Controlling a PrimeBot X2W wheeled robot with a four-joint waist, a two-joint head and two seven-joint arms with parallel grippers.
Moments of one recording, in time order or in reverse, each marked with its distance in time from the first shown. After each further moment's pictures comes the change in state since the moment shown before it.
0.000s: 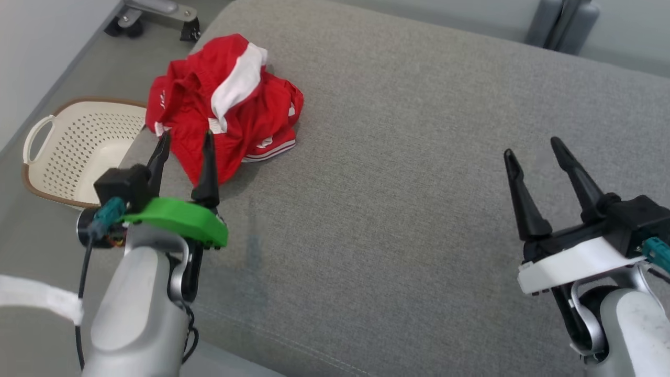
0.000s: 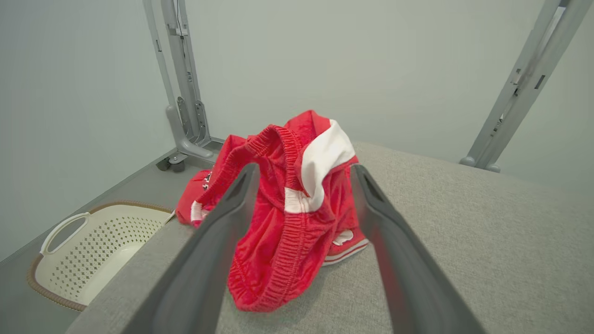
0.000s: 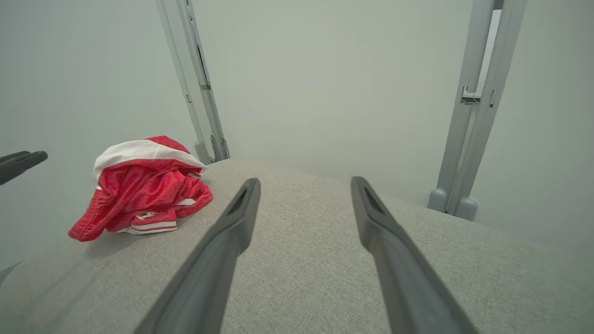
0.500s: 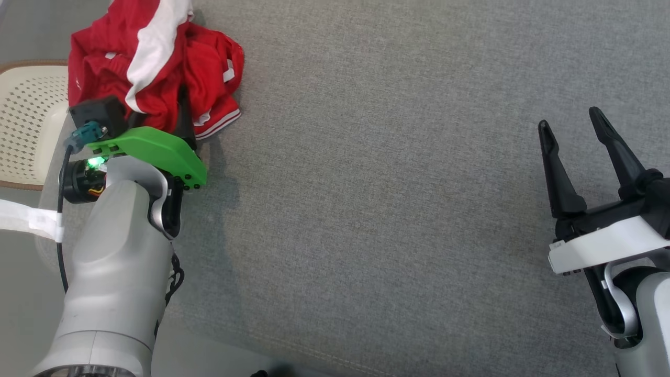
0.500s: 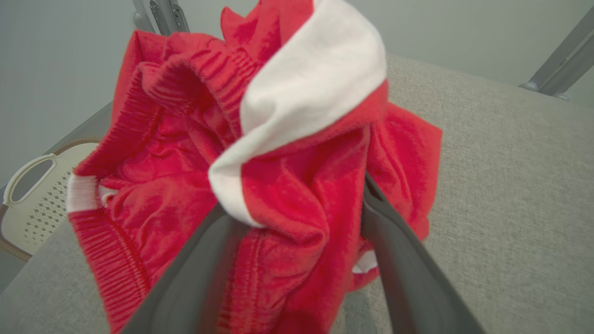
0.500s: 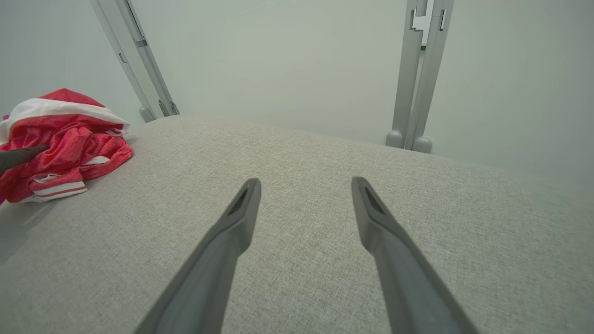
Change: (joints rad) left arm -0.386 -0.007 0.017 0.522 -0.072 -0.021 0.005; right arm -0.044 -0.061 -0.058 -0.066 -0.001 0.000 0.051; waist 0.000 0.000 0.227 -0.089
